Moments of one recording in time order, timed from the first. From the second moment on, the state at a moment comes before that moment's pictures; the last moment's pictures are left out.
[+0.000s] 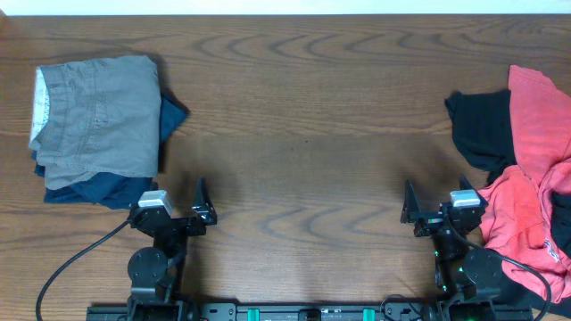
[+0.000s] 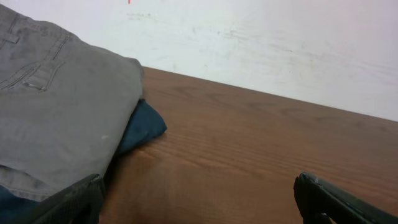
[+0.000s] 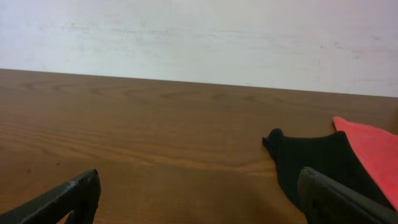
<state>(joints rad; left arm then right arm) -0.06 0.01 0.03 -0.14 -0.04 -0.25 0.09 0.01 0.01 -0.07 0.00 -0.01</state>
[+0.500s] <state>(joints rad) -0.06 0.01 0.03 -0.13 -0.09 -0.19 0.09 0.01 0.01 -0.07 -0.01 -0.01</state>
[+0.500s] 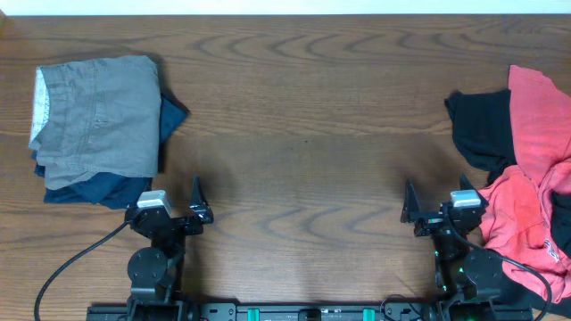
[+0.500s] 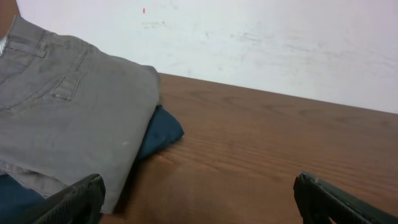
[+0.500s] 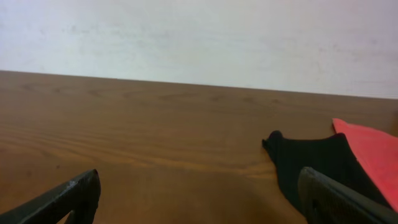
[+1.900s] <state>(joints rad) -0.06 0.88 0.65 -0.71 0.18 -0.25 -0.01 1.31 0.72 -0.73 0.22 0.19</state>
